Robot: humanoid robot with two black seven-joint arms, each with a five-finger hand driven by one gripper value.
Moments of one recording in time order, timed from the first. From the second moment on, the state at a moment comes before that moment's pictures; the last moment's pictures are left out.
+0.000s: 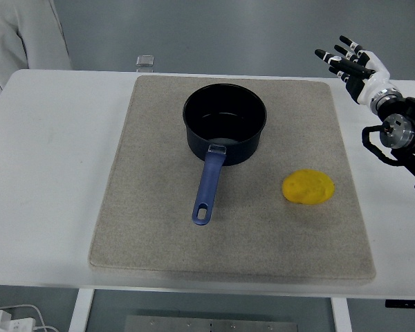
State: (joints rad) left arm -0.03 0.00 -0.08 -0.13 -0.05 -0.11 -0.04; right arm 1.09 -0.31 0.22 0.65 0.19 -0.11 0.24
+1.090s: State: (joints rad) left arm -0.02 0.00 -0.08 -0.13 -0.05 -0.11 -0.04; right arm 1.10 -0.32 0.22 0.68 0.19 -0.10 0.24
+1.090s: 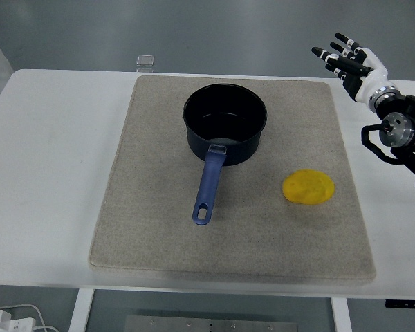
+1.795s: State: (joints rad) left arm -0.02 0.00 -0.08 -0.13 -0.05 -0.11 -0.04; right arm 1.10 -0.43 0.22 0.89 0.10 -0.17 0.25
